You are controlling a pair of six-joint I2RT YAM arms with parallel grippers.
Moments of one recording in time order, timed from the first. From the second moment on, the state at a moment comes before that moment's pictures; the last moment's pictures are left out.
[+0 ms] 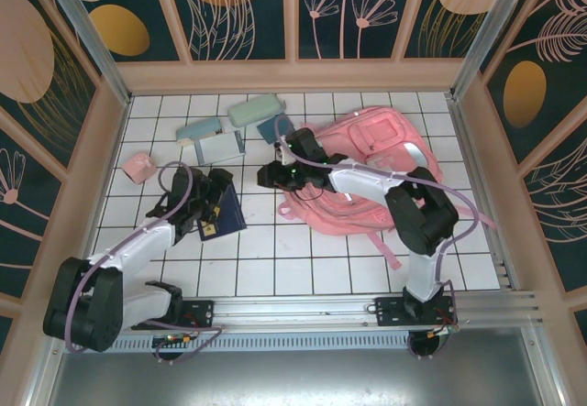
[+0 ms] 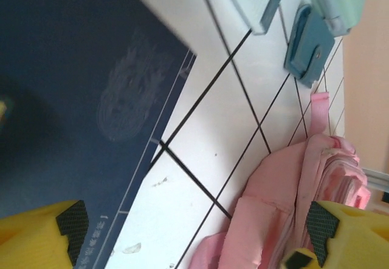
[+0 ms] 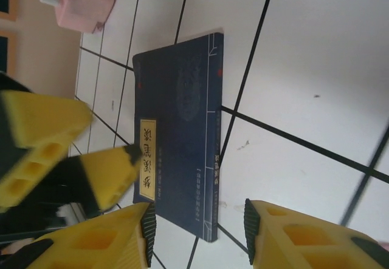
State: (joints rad) left arm -0.27 1.18 0.52 -0.07 0.11 -1.31; right arm 0.76 1.90 1.27 -0.12 -0.49 0.73
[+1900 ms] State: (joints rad) left arm -0.13 1.26 0.44 -0.20 -0.06 -0.95; right arm 0.86 2.20 1.51 0.02 -0.71 0.75
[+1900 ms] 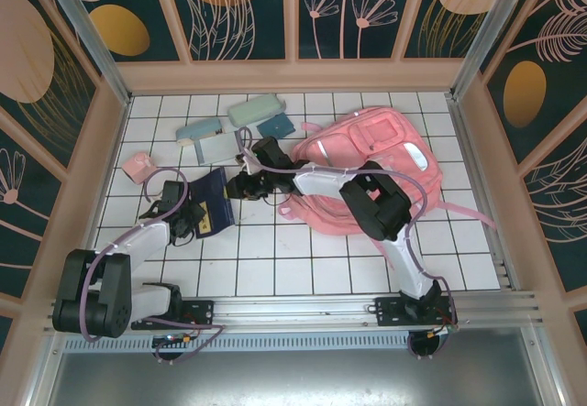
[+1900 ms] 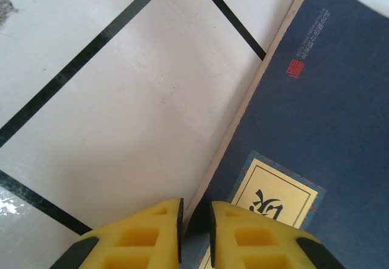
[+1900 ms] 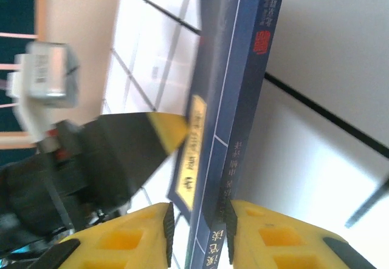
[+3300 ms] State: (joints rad) left arm -0.14 1.10 0.62 -0.18 0.23 -0.95; right arm 0.73 2.00 1.45 -0.11 -0.66 0.73
